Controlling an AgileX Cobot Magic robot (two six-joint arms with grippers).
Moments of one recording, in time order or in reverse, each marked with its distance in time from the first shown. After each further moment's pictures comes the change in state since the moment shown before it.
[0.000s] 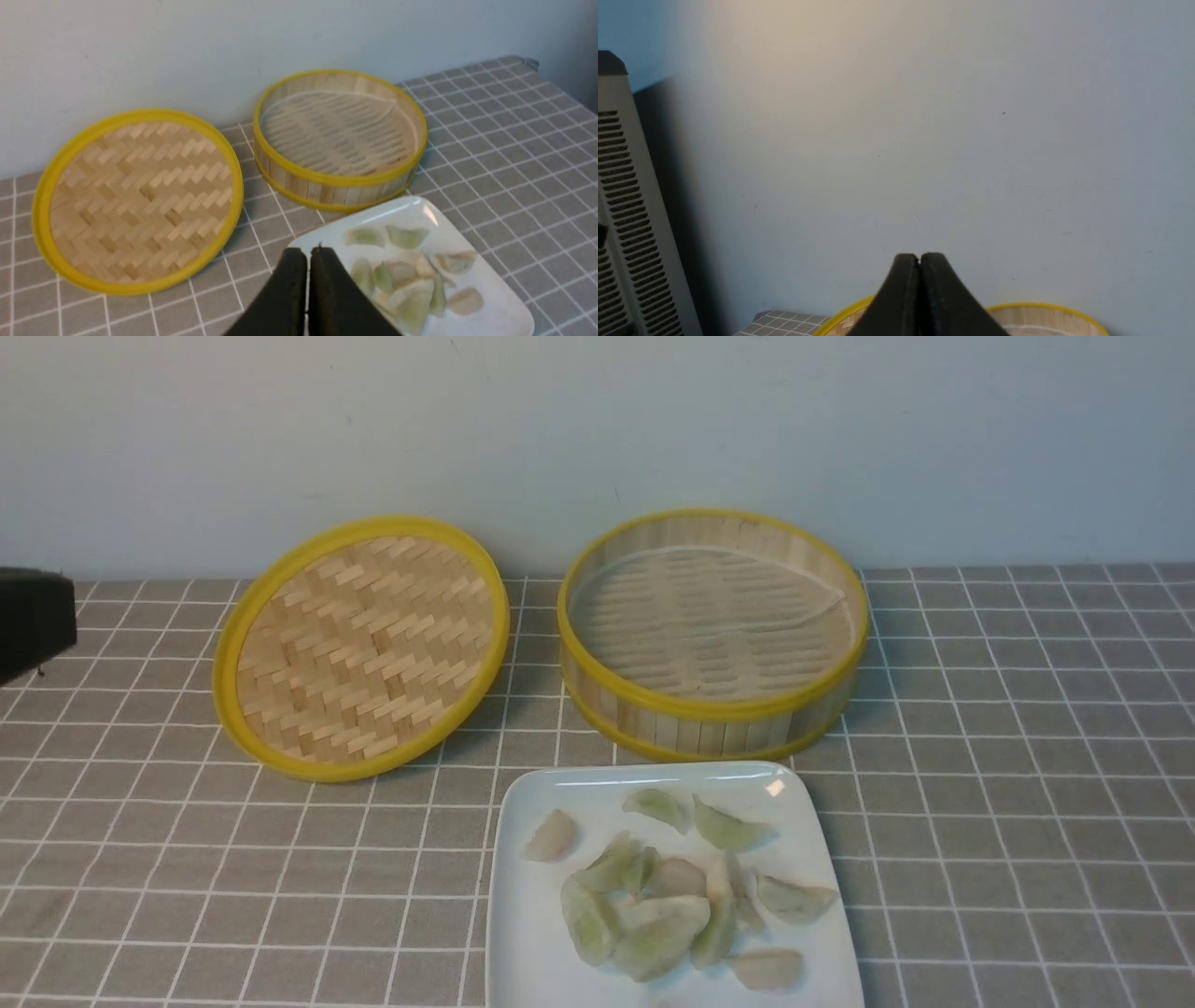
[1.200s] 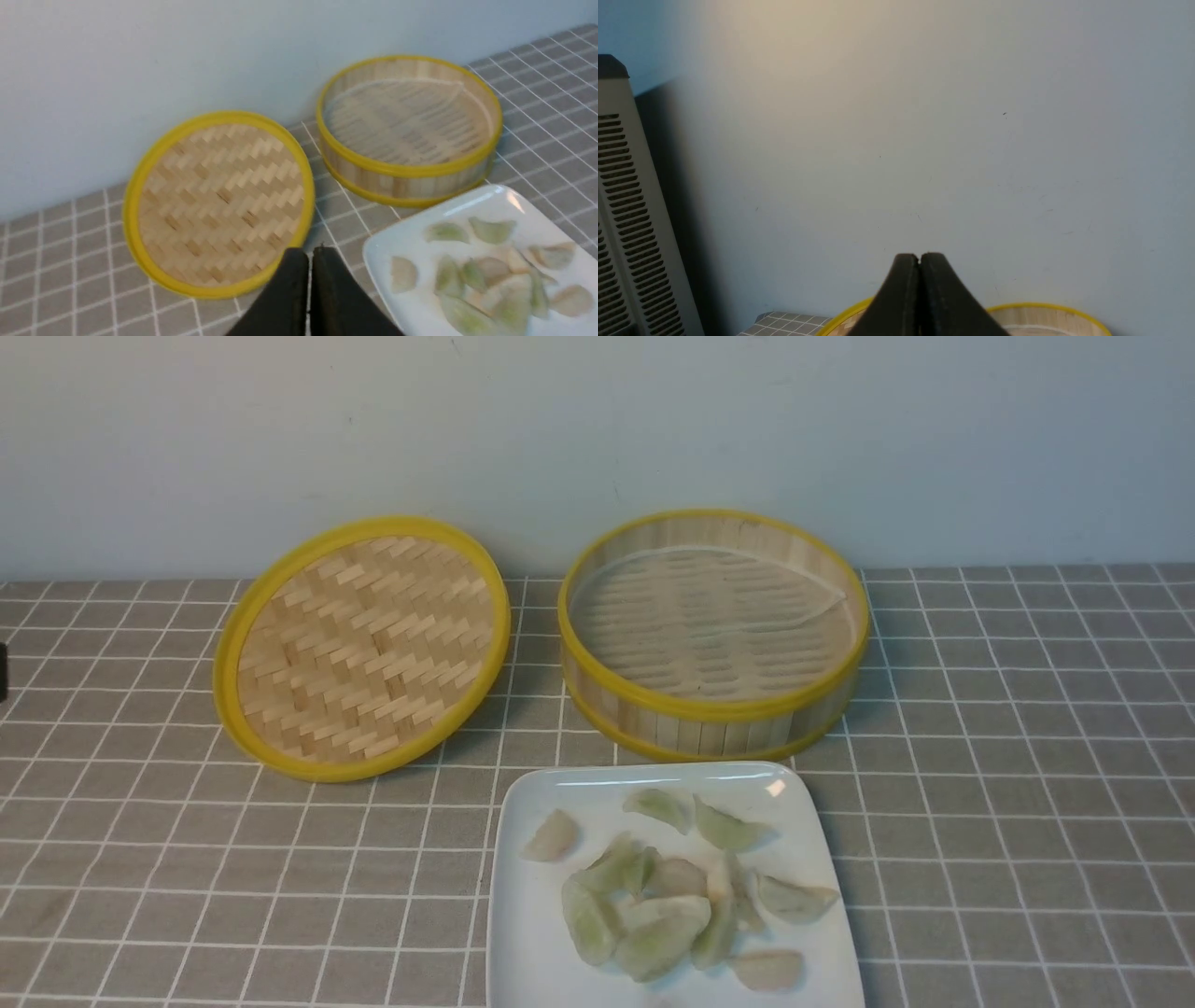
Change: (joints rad) right arm 0.000 0.000 0.000 0.000 -0.001 0.005; left arm 0.000 -0.155 0.202 0.183 -0.195 0.018
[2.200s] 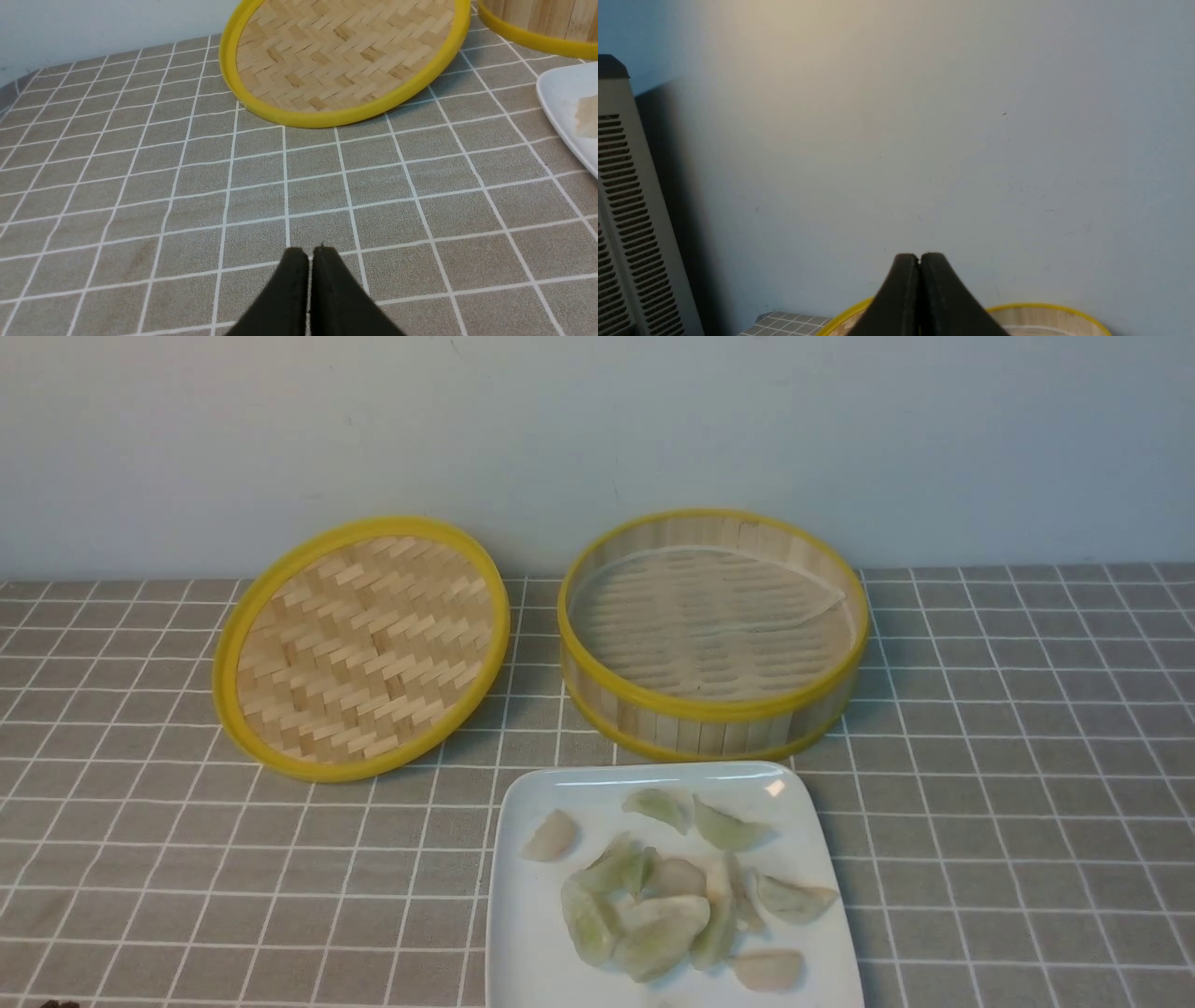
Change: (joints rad) right arm 0.000 0.000 0.000 0.000 0.000 0.000; left arm 0.238 -0.530 0.862 0.022 -0.320 0.004
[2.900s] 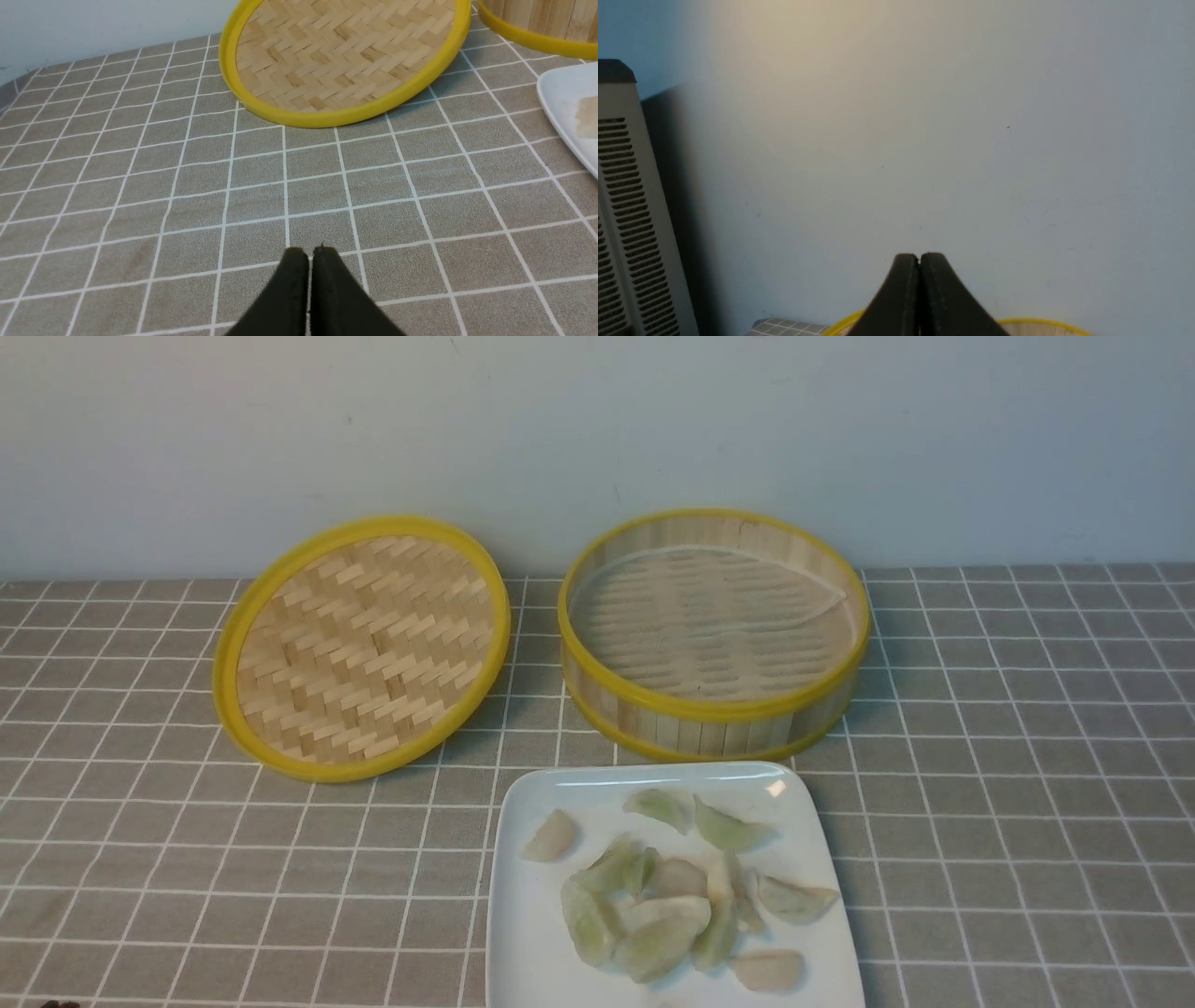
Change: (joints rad) right arm 0.000 0.000 0.007 0.036 -0.035 -0.080; left arm 0.000 0.000 0.000 -0.002 0.000 0.000
